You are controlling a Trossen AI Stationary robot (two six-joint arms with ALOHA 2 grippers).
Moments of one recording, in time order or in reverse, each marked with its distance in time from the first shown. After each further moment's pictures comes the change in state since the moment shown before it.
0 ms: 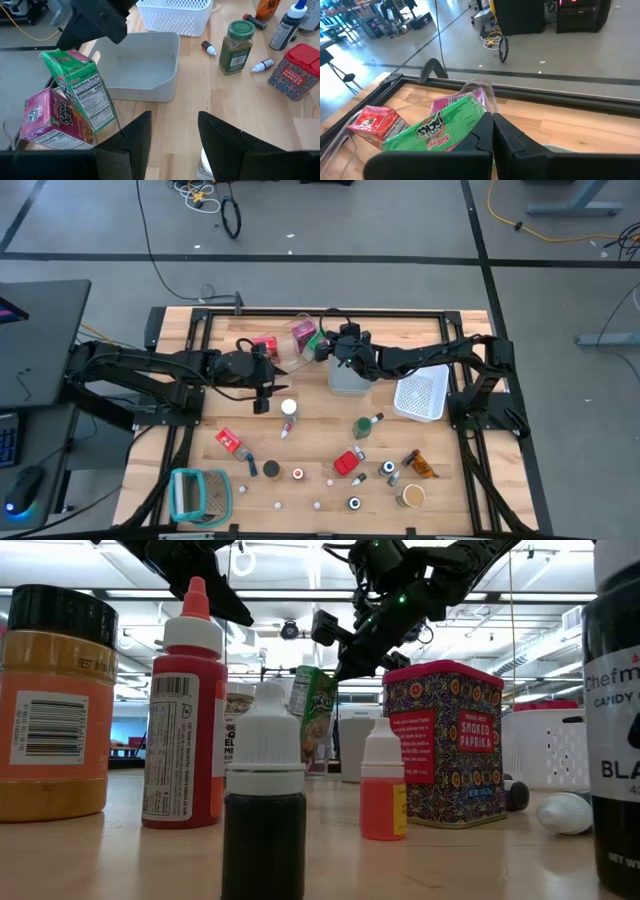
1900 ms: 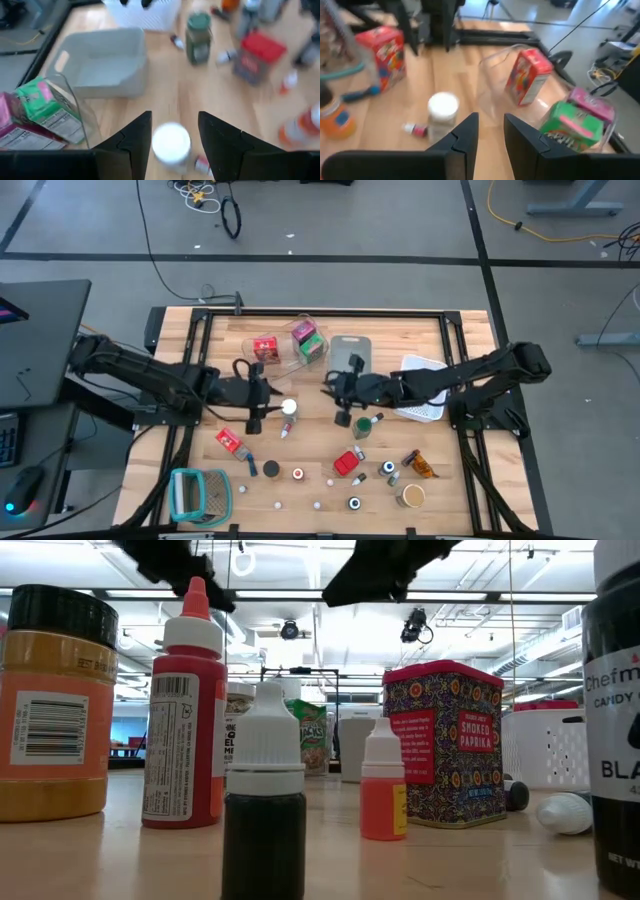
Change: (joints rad) left arm -0.235 0.000 0.001 -0.073 -0.106 -0.069; right arm 0.312 -0.243 0.000 -0.250 -0.320 -0.651
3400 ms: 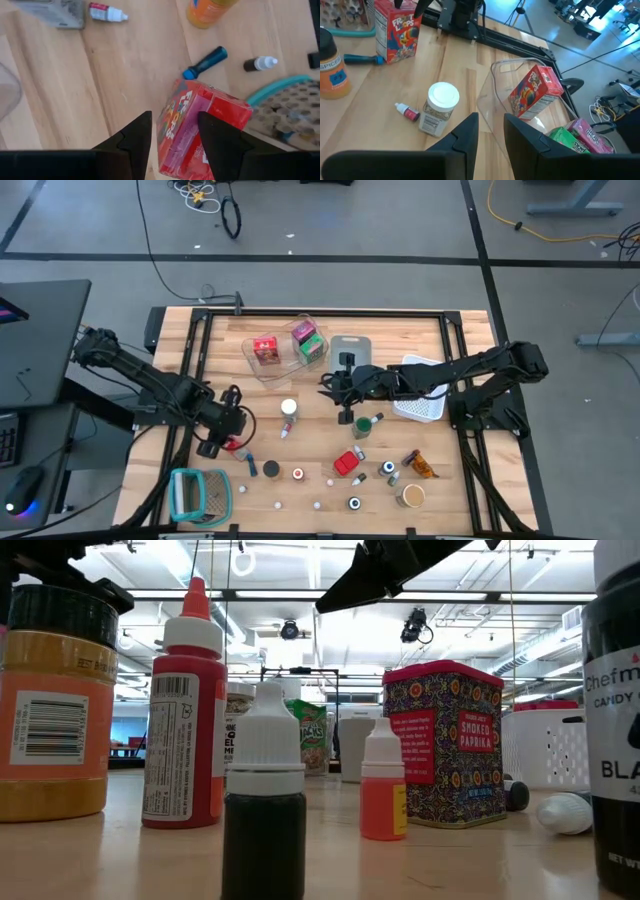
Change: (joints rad) left arm -0.213 0.001 0.048 -0.589 0.318 -0.170; right arm -0.062 0.019 0.000 0.029 -0.156 -0.312
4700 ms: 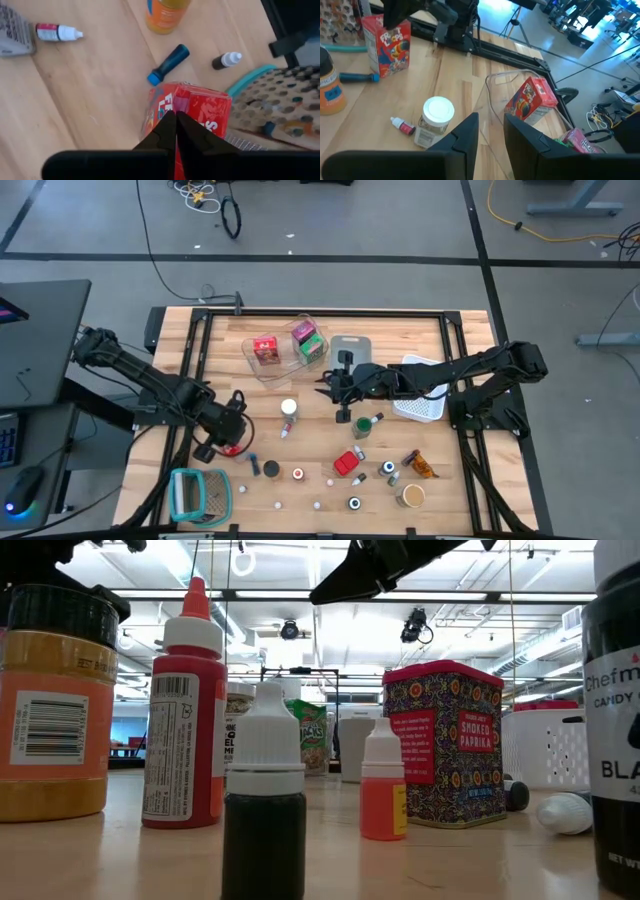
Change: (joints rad) left arm 0.000 -0.002 -0.080 0.126 0.141 0.095; right arm -0.005 0.005 0.000 0.068 0.000 -0.009
